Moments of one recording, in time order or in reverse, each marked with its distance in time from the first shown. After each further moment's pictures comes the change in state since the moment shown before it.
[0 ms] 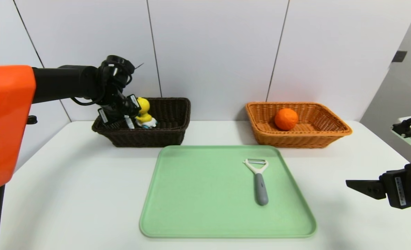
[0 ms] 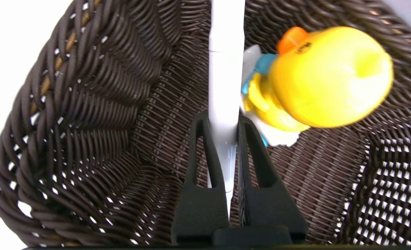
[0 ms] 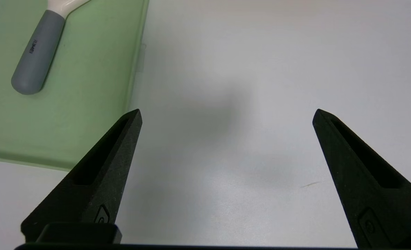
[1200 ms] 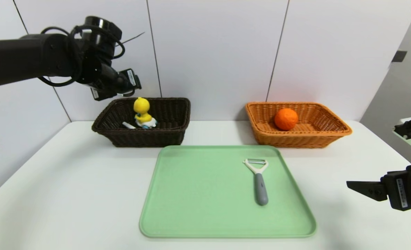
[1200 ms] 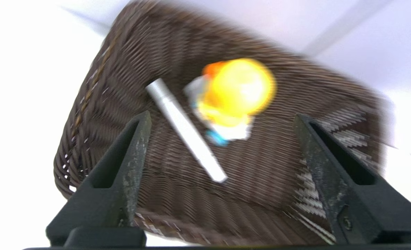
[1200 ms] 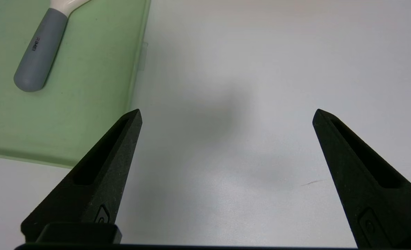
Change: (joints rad) left arm -0.061 -0.181 -0.005 -0.040 -0.011 0.202; right arm 0.004 -0.011 0.010 -0.004 0.000 0.000
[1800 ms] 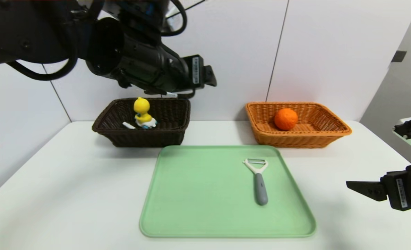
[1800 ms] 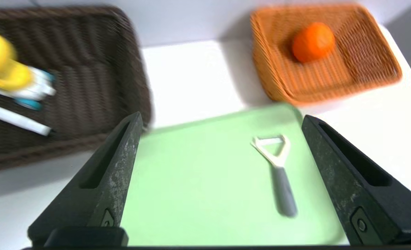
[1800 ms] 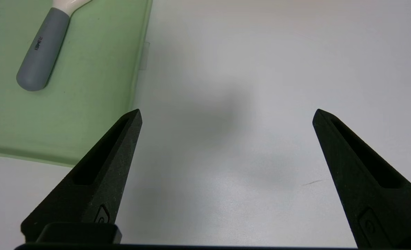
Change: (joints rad) left arm -0.472 -0.150 0.010 0.073 -0.053 0.066; right arm 0.002 -0.001 0.000 0.001 0.002 0.004
